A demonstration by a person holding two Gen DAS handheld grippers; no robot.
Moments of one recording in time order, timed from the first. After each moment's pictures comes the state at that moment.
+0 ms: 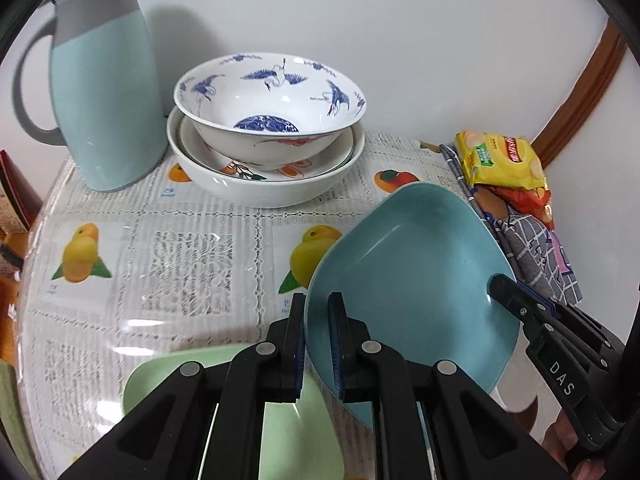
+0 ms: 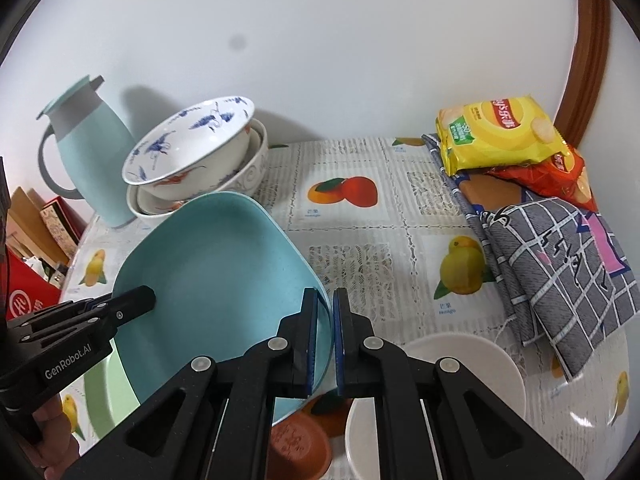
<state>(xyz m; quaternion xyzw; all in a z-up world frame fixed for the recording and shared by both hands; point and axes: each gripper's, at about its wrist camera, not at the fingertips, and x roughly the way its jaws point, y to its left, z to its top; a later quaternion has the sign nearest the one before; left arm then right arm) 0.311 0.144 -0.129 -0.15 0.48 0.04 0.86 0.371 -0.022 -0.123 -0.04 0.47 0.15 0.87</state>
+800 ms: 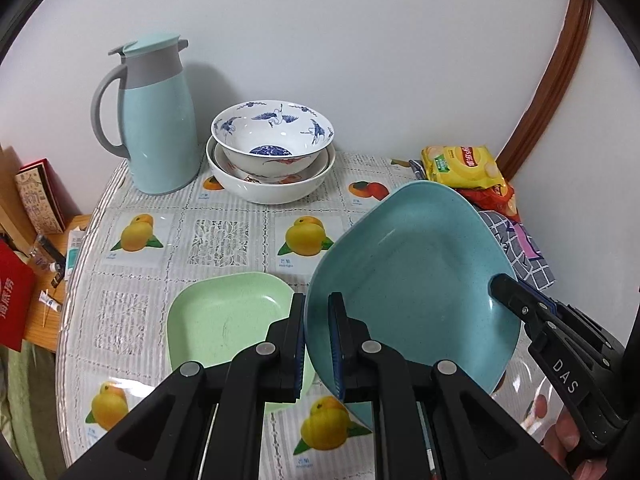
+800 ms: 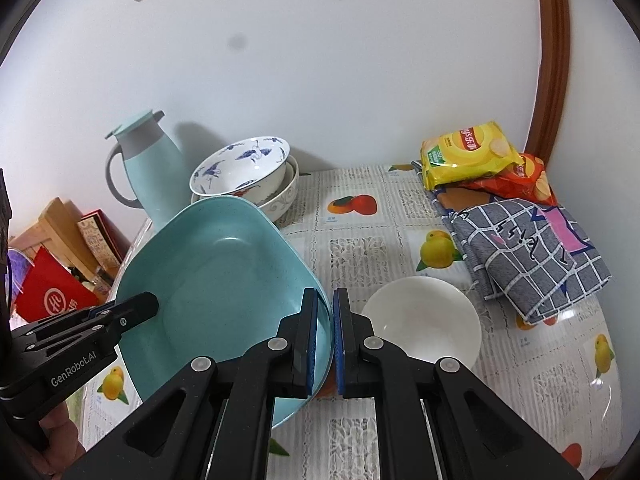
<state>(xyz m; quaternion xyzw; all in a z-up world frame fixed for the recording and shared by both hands) 0.216 0.112 -0.059 -0.14 0.44 0.05 0.89 0.278 -0.056 -0.057 -0.01 0.42 0.17 0.89</state>
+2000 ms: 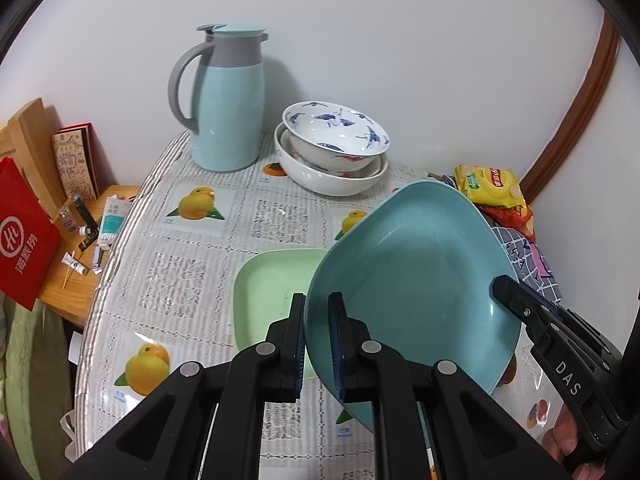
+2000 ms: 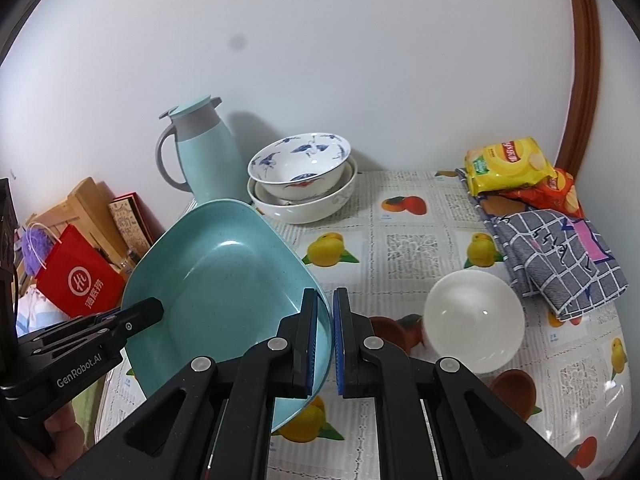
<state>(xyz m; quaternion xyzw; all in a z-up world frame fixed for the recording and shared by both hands) 0.163 0.162 -0.058 -0.18 0.43 0.10 0.88 0.242 -0.002 -0.052 -0.03 0.41 0.22 0.88</state>
